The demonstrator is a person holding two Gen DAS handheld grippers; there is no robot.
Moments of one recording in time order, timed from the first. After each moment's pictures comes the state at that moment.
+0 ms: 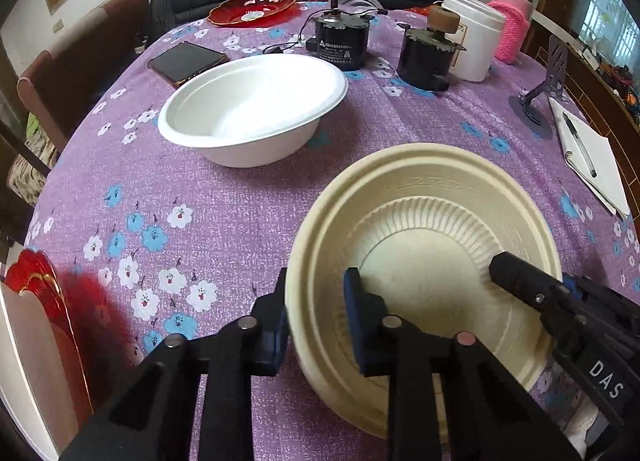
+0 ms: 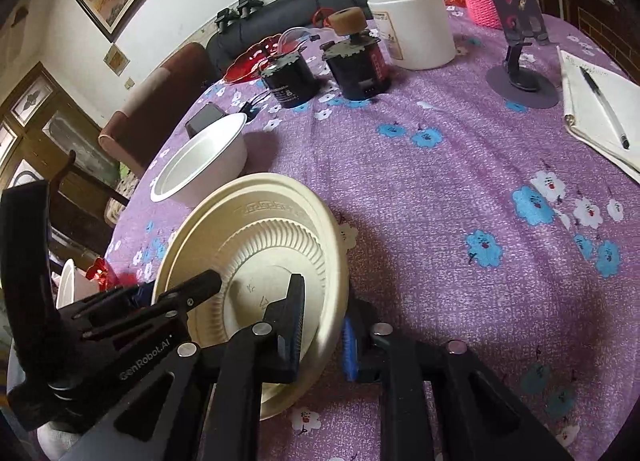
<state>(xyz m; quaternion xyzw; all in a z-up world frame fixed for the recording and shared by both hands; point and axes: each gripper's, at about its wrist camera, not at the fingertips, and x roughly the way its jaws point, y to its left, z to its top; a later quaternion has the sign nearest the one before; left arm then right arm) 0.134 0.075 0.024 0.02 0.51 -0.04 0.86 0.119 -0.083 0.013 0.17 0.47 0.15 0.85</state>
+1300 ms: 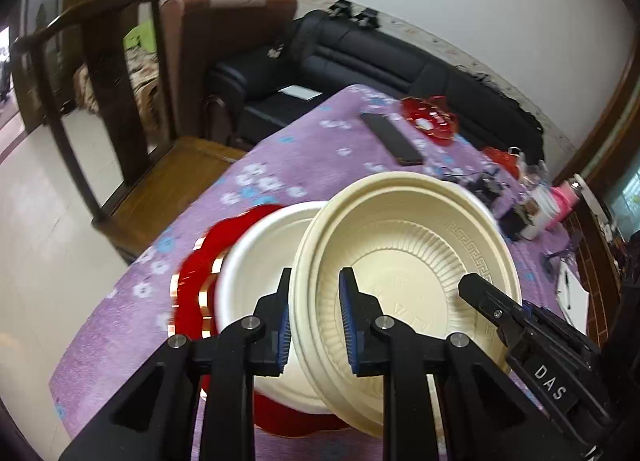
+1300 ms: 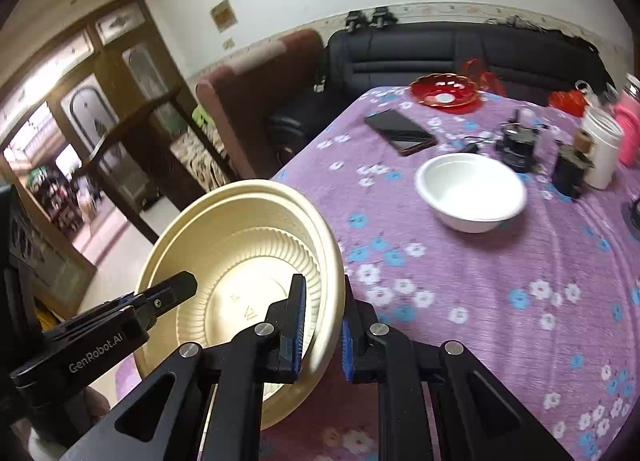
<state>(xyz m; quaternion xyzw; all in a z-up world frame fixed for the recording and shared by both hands) 0.005 0.327 0.113 -0.18 0.41 0.09 0.89 0.056 0.159 0.107 0.04 0.41 0.28 0.87</state>
